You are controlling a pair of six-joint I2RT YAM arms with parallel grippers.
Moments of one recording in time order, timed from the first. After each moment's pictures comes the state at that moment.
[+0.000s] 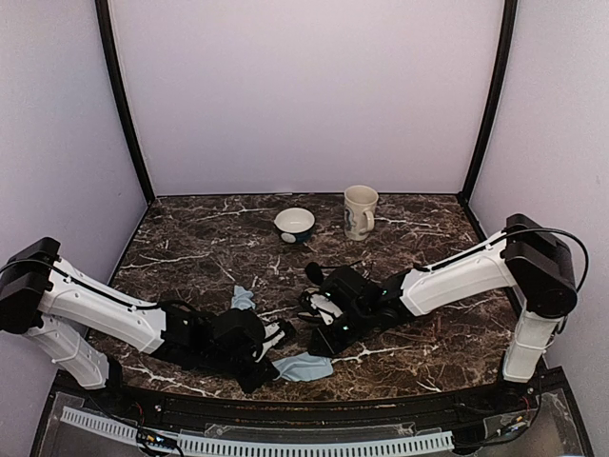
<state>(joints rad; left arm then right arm) -1.26 1.49 0.64 -0.12 0.00 -0.39 1.09 1.81 0.97 -0.16 -0.26 0.46</state>
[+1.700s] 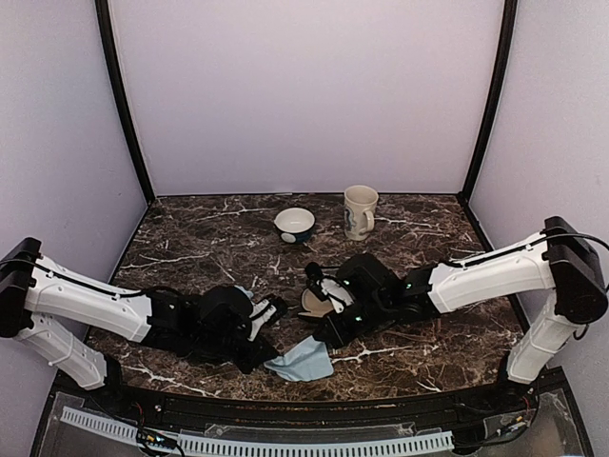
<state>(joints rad) -1.17 1.40 0.64 -0.10 0.03 -0.38 1.09 1.64 0.90 -0.13 -0.22 0.45</state>
